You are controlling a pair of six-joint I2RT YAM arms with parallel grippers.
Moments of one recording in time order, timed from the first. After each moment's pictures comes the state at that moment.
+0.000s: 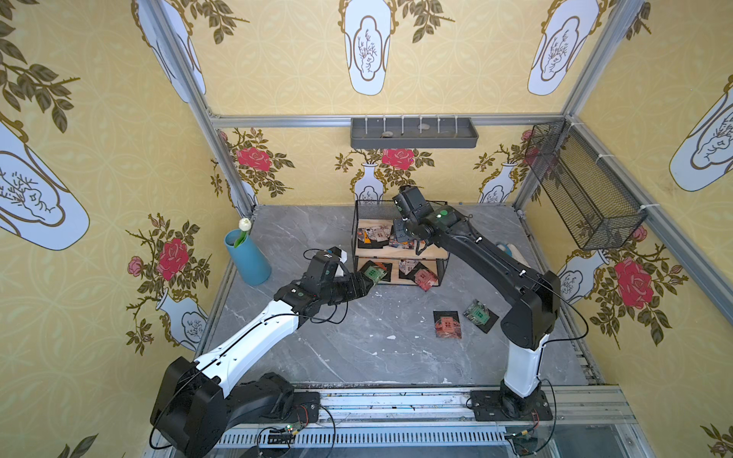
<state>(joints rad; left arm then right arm) -0.56 1.18 0.81 -0.35 0.27 -0.76 0.77 1.89 1.91 -0.88 0.35 0.30</state>
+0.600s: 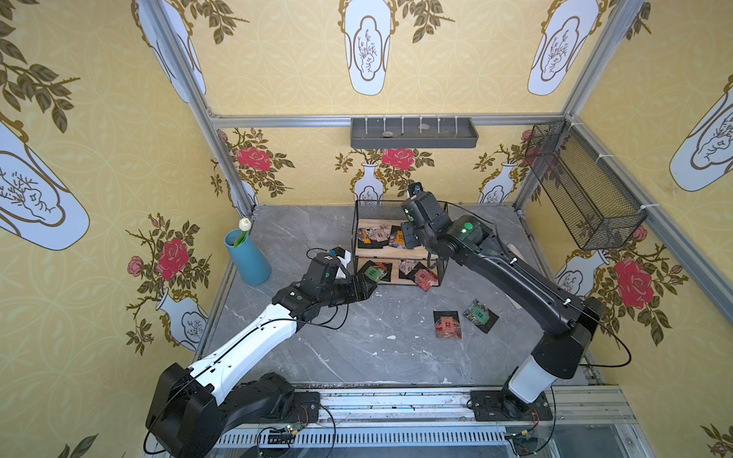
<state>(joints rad) -0.61 1.14 0.80 -0.35 0.29 -0.73 0.89 1.65 1.80 -0.92 0.51 0.30</state>
